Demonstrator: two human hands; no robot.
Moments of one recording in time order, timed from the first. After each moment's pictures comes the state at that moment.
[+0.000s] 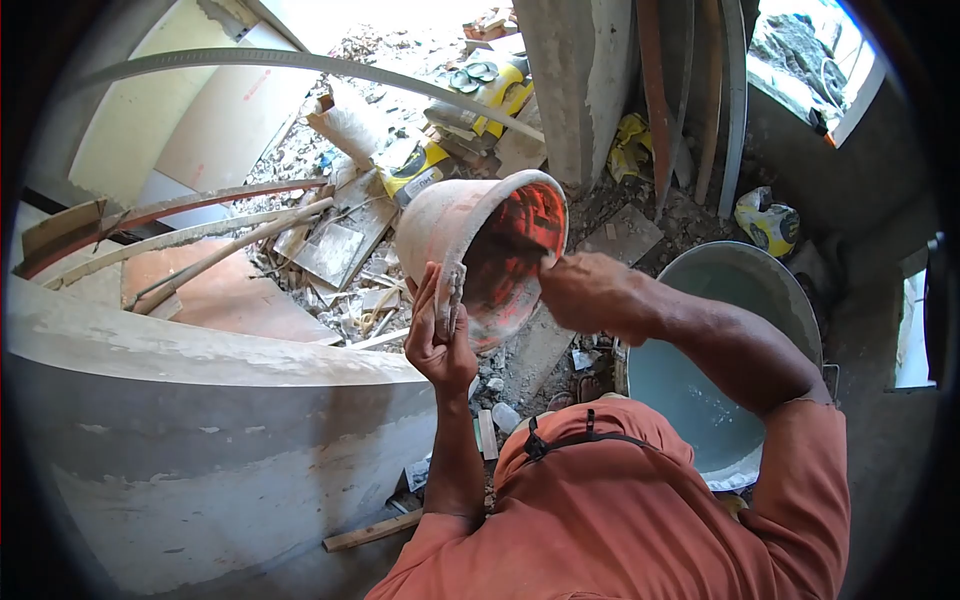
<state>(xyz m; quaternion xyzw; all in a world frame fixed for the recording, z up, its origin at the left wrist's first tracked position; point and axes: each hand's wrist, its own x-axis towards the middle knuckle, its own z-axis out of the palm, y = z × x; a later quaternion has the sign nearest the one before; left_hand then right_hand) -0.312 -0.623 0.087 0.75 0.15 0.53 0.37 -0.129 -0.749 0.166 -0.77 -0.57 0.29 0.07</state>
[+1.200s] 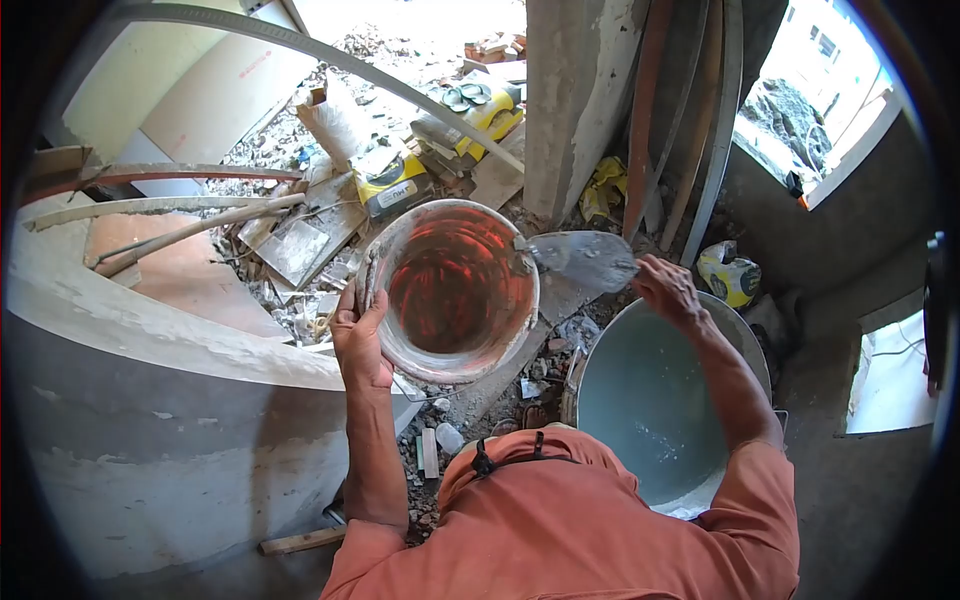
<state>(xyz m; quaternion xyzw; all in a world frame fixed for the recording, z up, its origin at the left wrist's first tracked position) -0.327 -0.571 0.109 0.44 0.29 0.44 0.73 0.031 -0.870 0.043 -0.76 -0.62 -0.12 0.13</state>
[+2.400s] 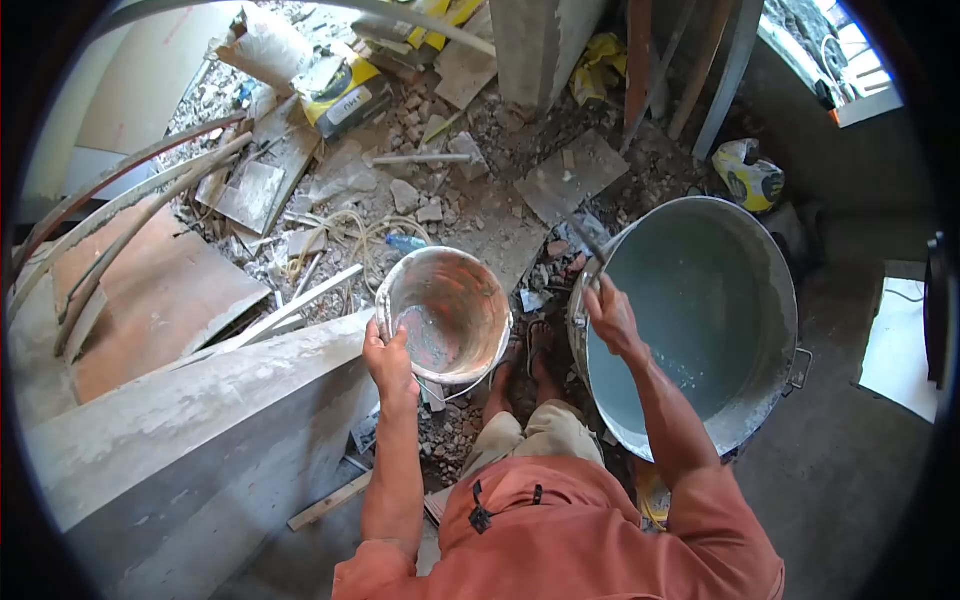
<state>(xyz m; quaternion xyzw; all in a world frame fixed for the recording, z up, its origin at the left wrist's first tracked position) -0.345 -0.608 -0.084 0.48 0.53 0.29 0.64 -0.102 -0.862 -0.137 -0.87 -0.14 0.29 0.37</state>
